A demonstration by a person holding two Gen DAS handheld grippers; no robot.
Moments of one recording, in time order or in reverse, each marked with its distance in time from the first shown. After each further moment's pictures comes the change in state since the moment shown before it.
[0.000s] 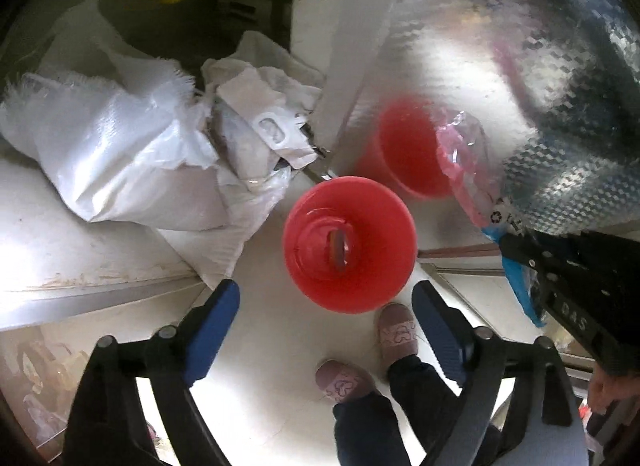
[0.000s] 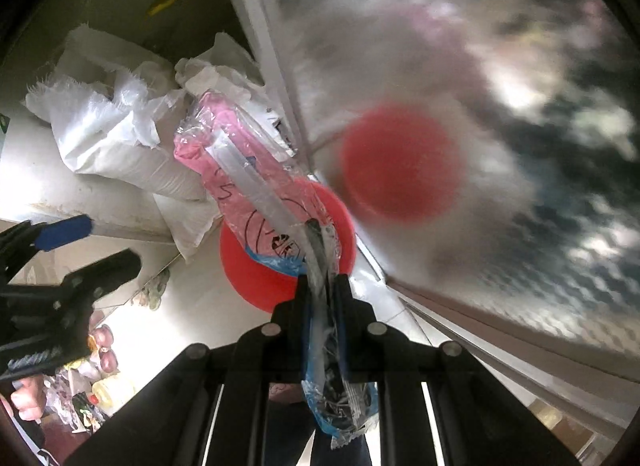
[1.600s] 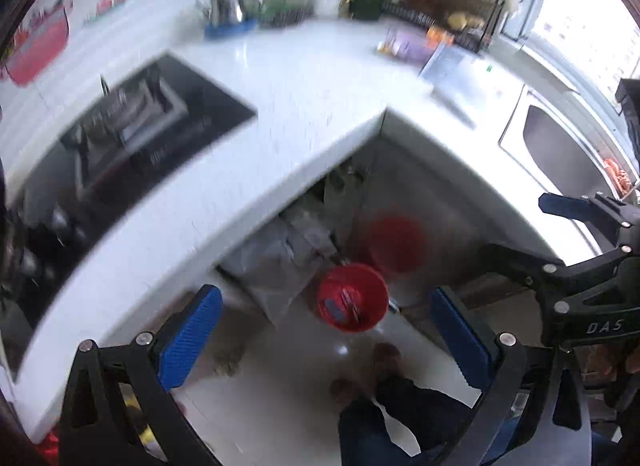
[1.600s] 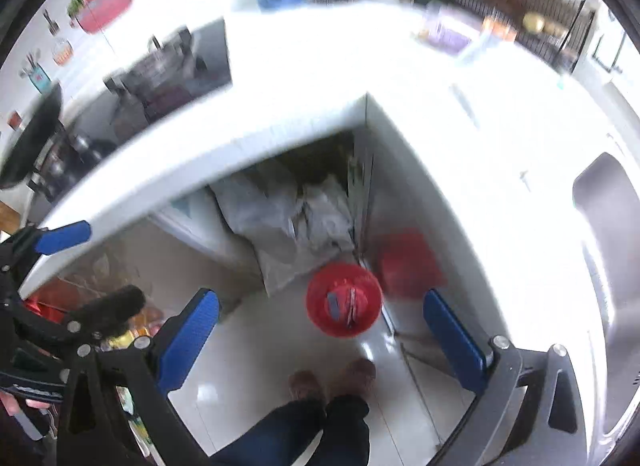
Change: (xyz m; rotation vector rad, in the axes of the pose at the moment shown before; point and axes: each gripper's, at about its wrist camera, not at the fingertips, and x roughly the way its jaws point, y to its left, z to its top) left arm -0.401 -0.036 -0.024 -0.022 -0.327 0.103; right arm -0.346 0.047 -0.018 -0.191 -0.292 0.115
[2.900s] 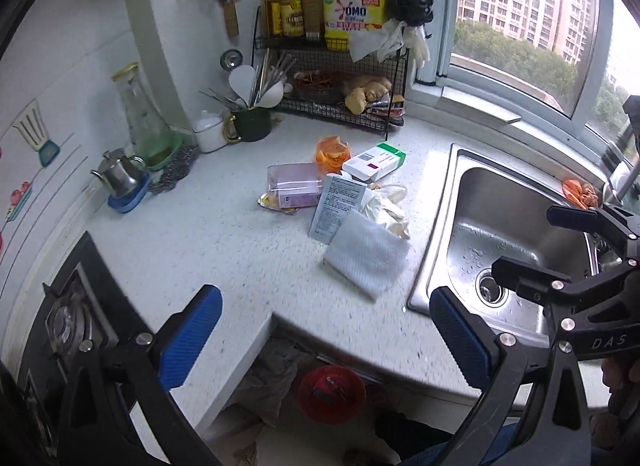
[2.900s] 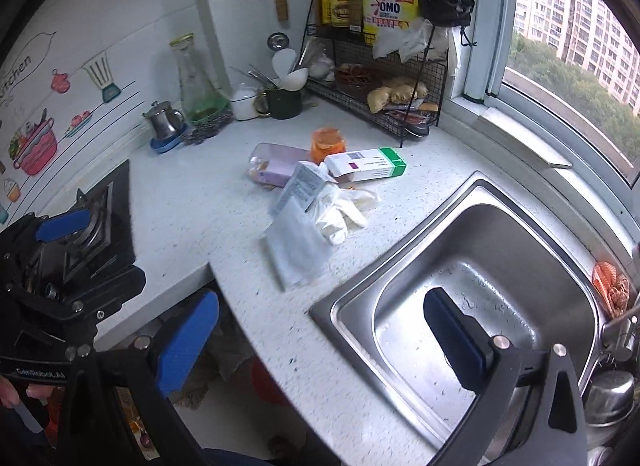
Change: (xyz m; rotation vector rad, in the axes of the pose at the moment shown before) left arm 0.002 -0.145 0.195 0.270 -0.156 -0.090; right arm -0.119 -0.150 0.078 0.233 -0.222 -0.176
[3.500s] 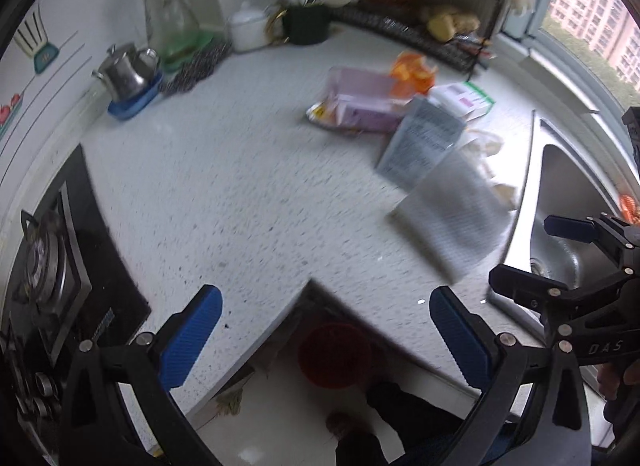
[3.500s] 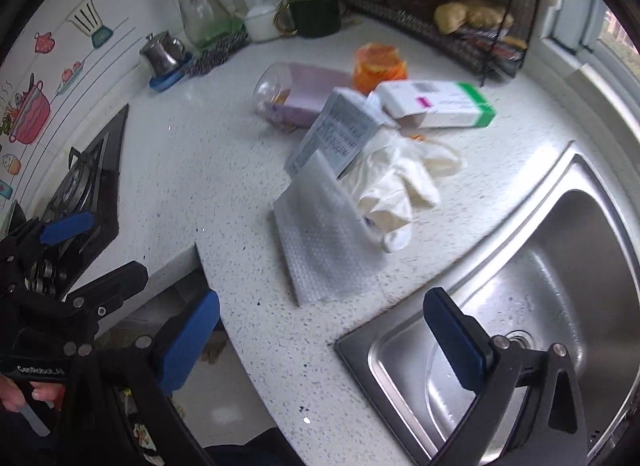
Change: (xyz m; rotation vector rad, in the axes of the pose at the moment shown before) left arm 0.106 0.059 -0.026 -0.182 0.255 0.064; right arm 0.127 0.010 0.019 -0.064 0.278 0.160
